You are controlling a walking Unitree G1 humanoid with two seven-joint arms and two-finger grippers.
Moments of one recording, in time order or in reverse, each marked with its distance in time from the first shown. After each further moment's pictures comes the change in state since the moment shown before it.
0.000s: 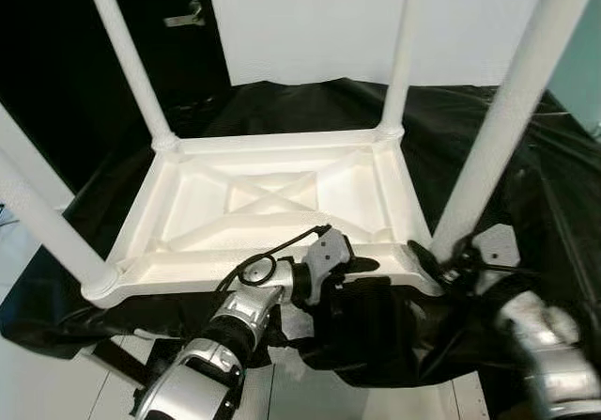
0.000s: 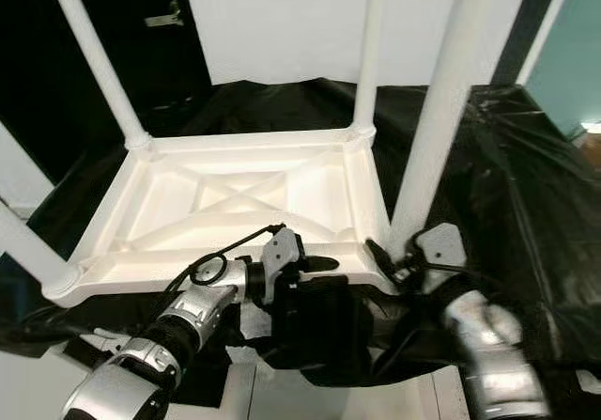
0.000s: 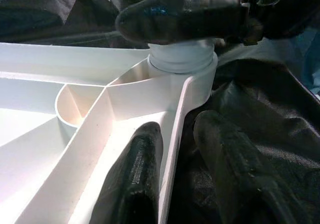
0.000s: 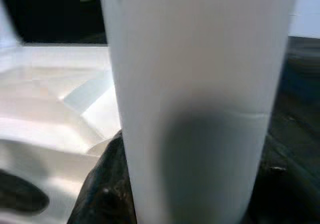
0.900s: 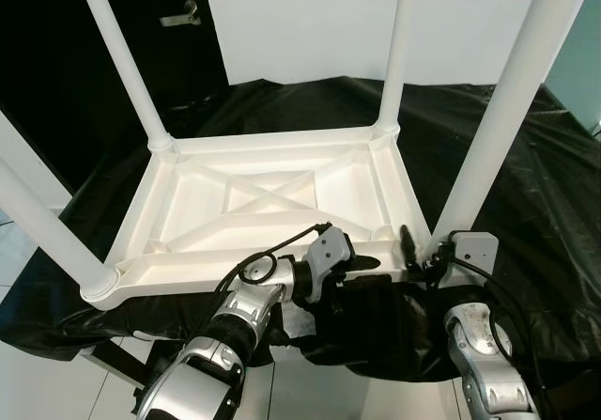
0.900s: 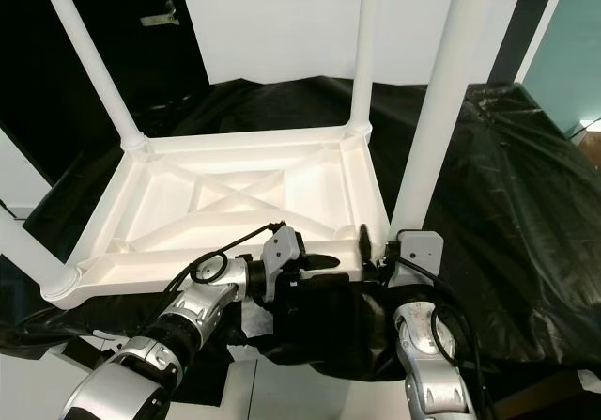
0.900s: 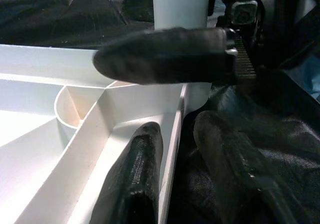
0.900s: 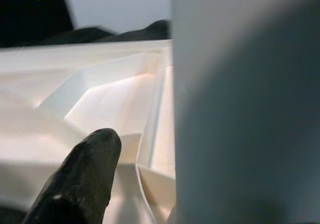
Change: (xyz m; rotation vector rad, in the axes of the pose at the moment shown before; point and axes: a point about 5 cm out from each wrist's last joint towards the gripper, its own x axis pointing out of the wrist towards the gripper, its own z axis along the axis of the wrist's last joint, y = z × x) left arm 0.004 -0.001 0.003 0.003 -0.017 -0.004; right arm 0.004 0.016 0.000 0.002 0.017 -0.095
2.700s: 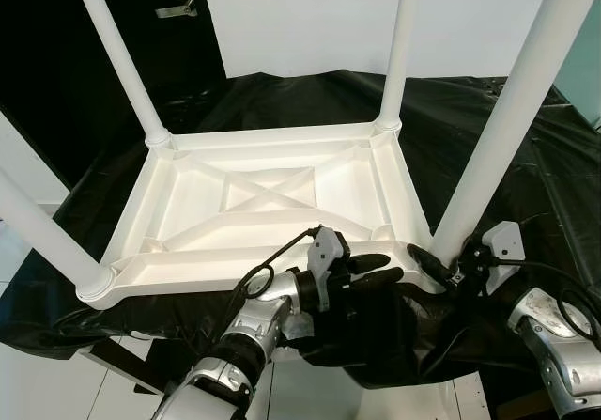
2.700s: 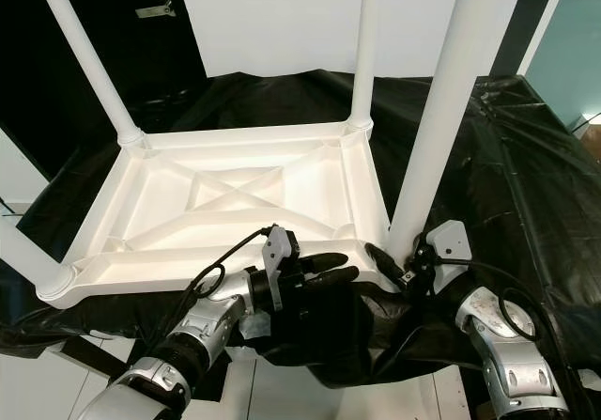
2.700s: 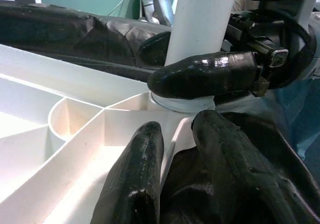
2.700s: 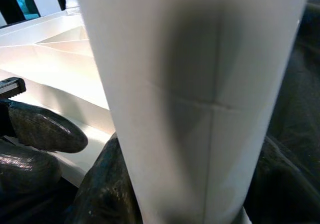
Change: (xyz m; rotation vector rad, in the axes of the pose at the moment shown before) left arm 0.004 -0.008 0.007 -0.110 -0.265 0.079; right arm -0.006 -0.043 0.002 -0.038 0.079 0.444
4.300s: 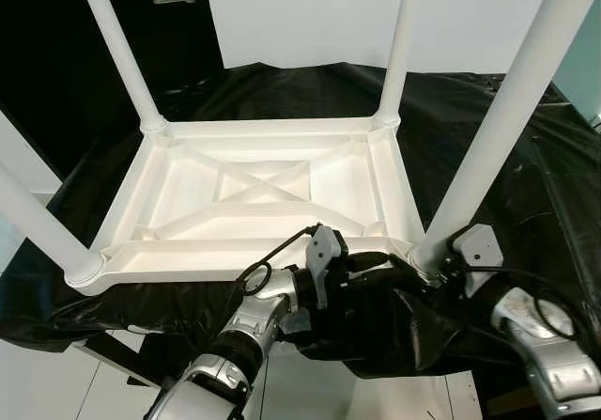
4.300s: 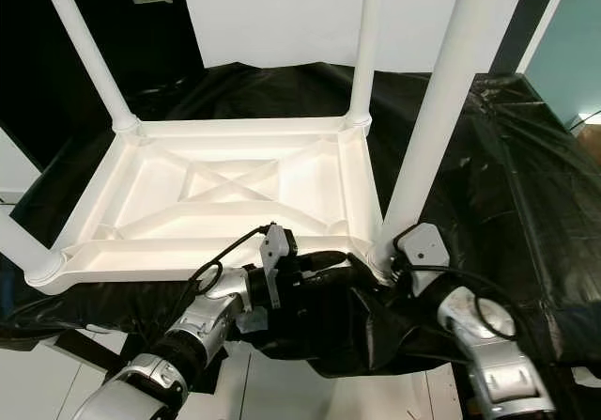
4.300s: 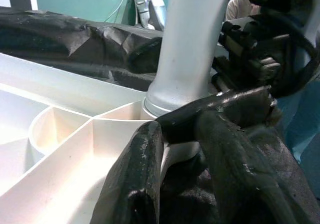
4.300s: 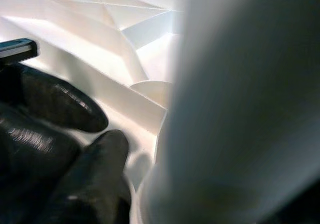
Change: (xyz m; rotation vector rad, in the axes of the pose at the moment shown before) left arm 0.001 0.000 0.002 0.020 -0.009 -0.014; right arm 0.002 0.013 0.010 -0.157 0.046 0.079
